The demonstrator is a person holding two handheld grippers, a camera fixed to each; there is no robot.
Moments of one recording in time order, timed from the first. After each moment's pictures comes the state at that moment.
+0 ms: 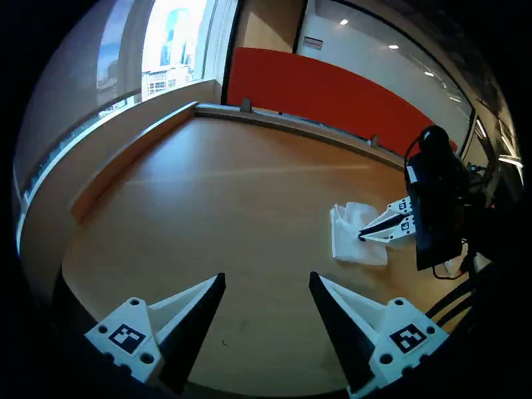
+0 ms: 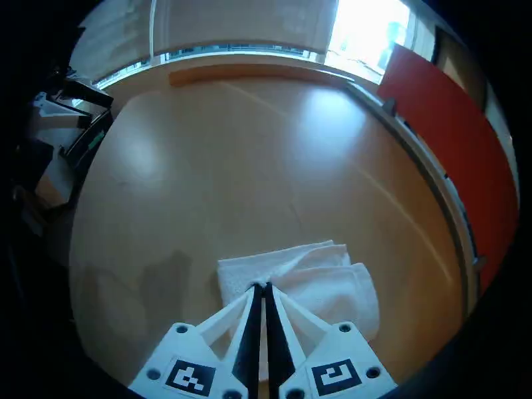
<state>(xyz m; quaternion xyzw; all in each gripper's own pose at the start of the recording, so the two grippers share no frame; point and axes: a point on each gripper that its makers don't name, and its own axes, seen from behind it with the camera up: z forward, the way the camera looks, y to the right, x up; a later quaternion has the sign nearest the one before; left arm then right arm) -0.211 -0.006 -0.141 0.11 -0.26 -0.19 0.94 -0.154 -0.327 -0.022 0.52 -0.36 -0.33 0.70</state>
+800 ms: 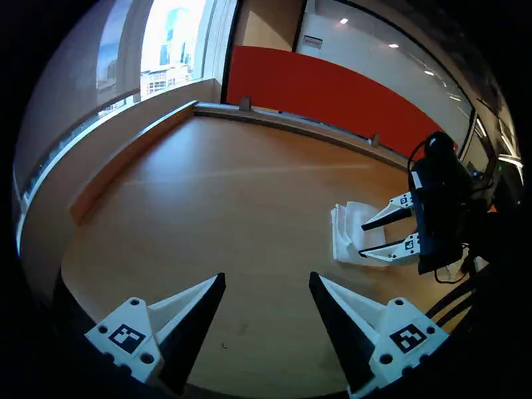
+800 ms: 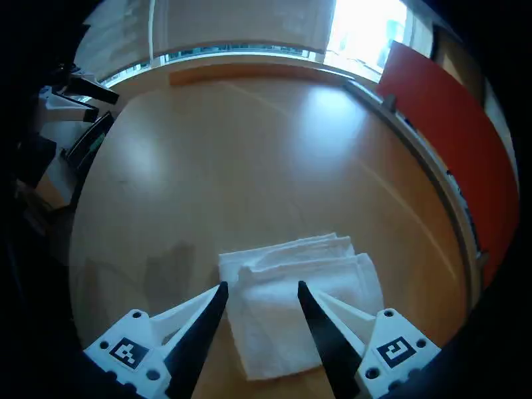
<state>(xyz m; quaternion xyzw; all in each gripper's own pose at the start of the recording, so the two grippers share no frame) -0.211 -0.007 -0.134 0.11 -0.27 -0.19 0.94 -0.157 -0.319 -0.026 0.52 -0.36 -0.32 0.70</state>
